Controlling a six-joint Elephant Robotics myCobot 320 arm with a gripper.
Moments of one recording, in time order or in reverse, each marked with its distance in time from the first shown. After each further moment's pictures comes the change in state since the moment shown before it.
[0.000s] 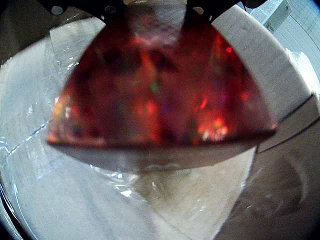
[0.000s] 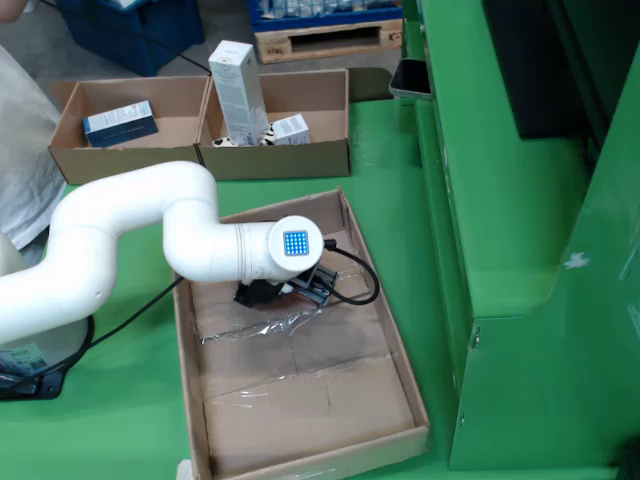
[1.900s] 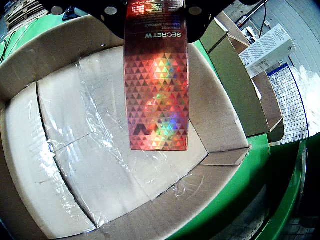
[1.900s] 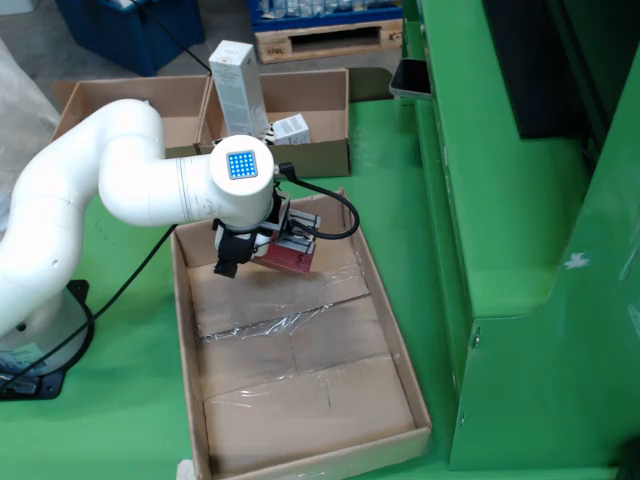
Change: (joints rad) arm 0.023 0.382 -0.008 -0.250 -0.112 -0.104
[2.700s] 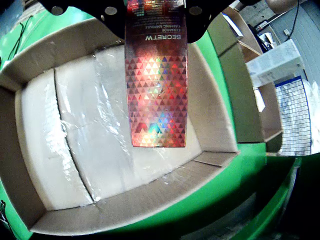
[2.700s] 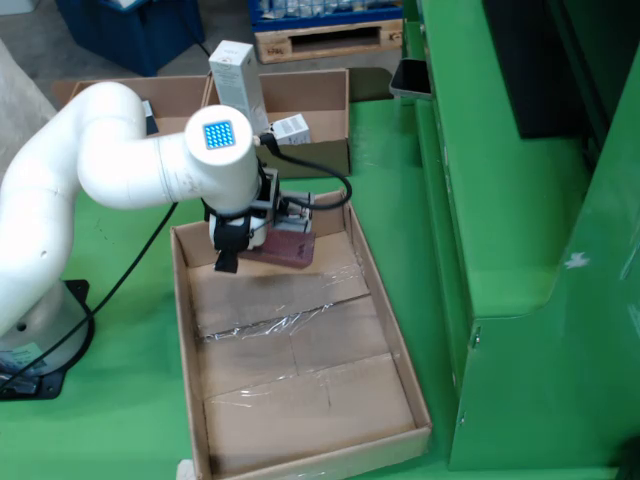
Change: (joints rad) arm 0.021 0.092 0.003 -0.031 -0.087 -0.092
